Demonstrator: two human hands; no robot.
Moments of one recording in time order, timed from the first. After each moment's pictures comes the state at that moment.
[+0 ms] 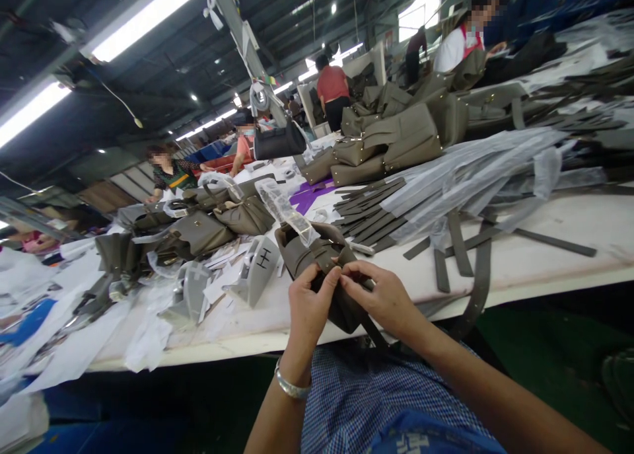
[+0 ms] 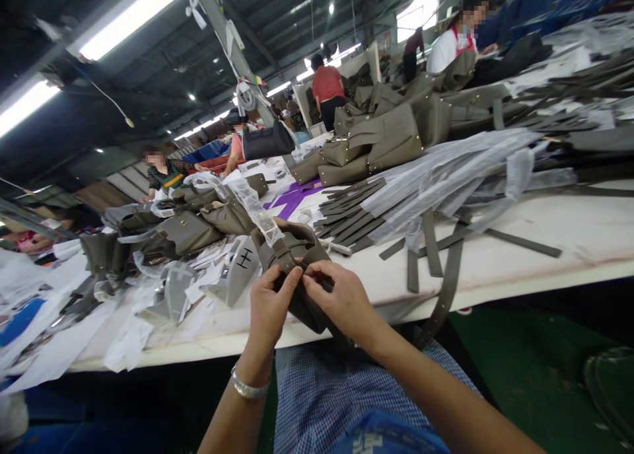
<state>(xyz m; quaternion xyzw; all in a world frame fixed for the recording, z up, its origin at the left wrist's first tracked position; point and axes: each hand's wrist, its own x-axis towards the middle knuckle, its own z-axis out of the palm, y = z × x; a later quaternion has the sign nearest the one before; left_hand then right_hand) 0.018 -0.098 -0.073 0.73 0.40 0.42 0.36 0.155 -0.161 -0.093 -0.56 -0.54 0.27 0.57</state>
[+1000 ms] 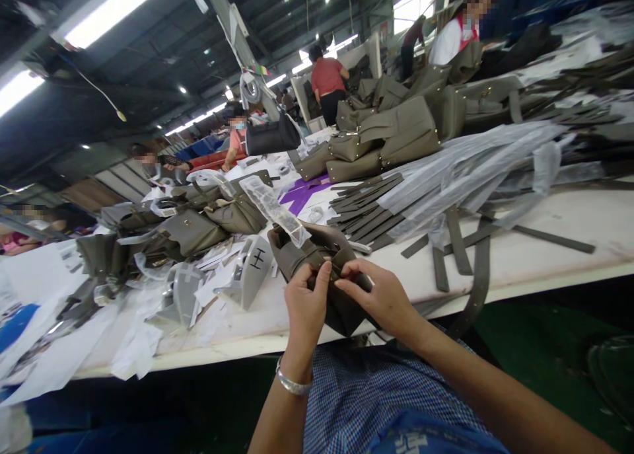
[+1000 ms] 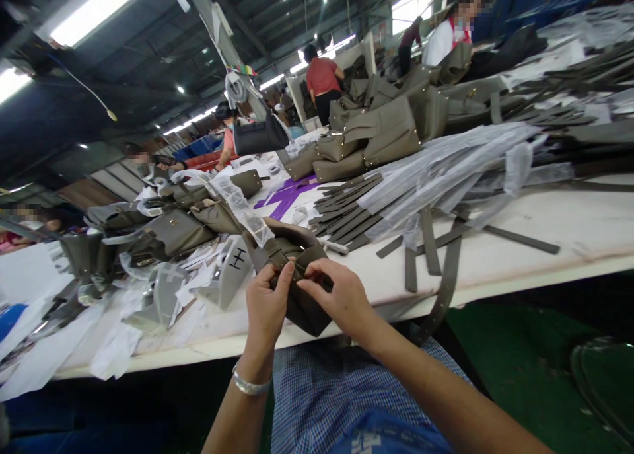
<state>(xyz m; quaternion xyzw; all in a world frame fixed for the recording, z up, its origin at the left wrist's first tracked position) 0.024 -0.087 -0.086 0.74 0.45 0.41 0.28 0.166 -0.149 -0.116 -0.58 -0.56 0.18 0.56</state>
